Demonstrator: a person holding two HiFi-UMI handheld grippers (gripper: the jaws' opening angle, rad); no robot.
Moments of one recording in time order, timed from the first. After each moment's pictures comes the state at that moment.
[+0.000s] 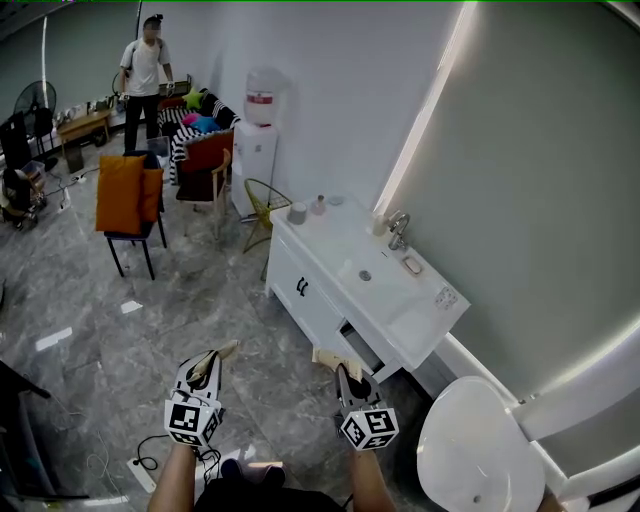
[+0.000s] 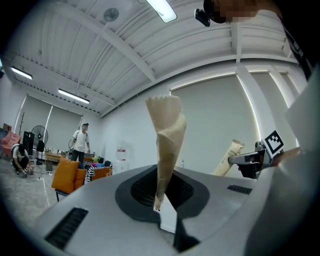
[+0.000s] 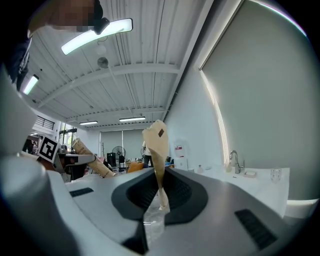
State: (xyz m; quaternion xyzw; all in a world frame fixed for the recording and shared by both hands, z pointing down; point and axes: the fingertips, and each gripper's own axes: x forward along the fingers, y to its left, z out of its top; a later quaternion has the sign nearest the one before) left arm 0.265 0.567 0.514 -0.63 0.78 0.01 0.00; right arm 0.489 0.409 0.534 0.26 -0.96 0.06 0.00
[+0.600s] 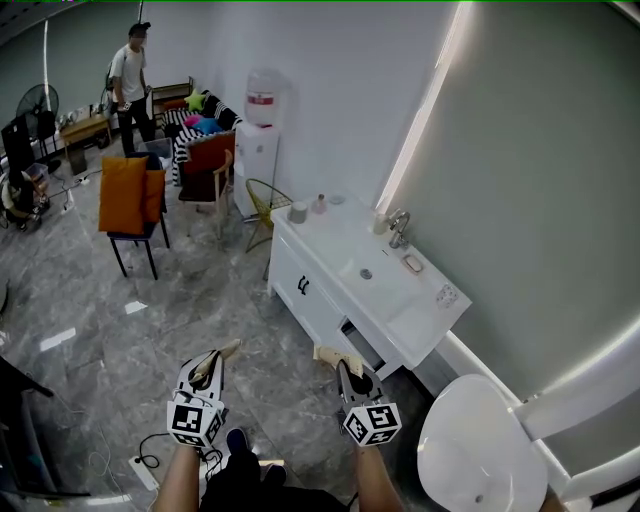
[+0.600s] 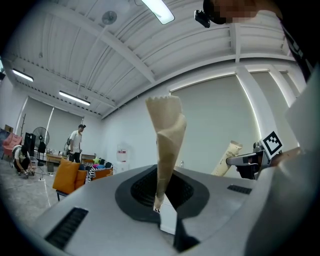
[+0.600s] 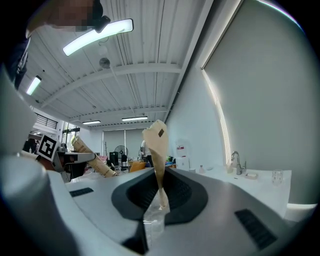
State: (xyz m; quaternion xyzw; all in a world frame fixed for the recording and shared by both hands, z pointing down) left arm 0.287 0.569 0.505 -0.62 0.78 0.01 0.01; right arm 0.501 0.405 0.529 0.25 -0.97 0.05 0.01
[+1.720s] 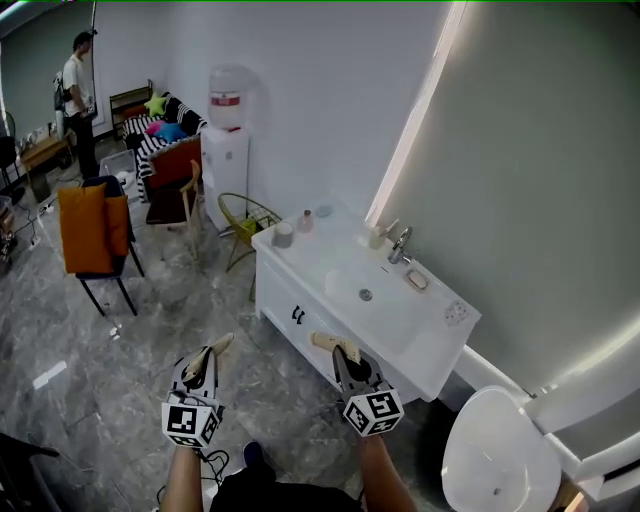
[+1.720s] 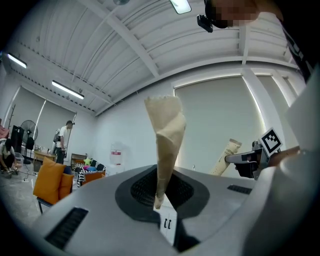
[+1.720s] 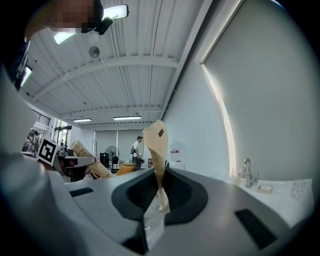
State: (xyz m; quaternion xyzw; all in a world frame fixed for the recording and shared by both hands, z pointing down) left arm 0.094 0.370 0.503 -0.65 0.76 0.02 0.01; right arm 0.317 0.222 0.510 0.28 -0.96 0.04 0.00
